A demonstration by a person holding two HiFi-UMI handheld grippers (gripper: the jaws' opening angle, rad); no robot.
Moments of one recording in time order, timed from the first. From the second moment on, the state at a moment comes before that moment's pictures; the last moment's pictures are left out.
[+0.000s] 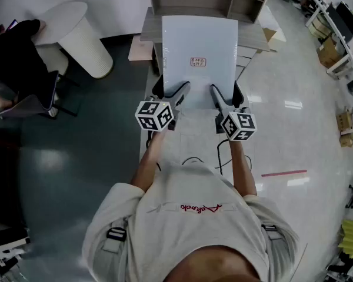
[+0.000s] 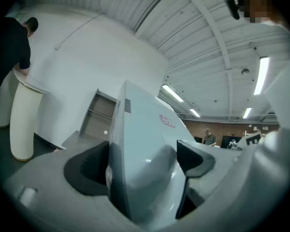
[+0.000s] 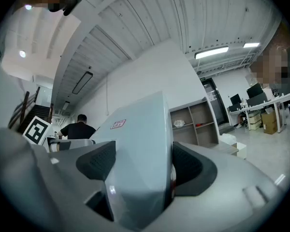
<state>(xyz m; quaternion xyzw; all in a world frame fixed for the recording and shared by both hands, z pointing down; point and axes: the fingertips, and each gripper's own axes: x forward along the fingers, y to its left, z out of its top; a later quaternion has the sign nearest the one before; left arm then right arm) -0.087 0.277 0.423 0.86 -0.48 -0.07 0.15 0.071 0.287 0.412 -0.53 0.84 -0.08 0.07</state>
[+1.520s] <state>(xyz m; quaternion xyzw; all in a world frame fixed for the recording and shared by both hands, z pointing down) -0.020 0.234 0.447 0.85 -0.50 -0.05 0.15 0.139 0.238 0.443 -0.51 0.85 -0.11 0.08</state>
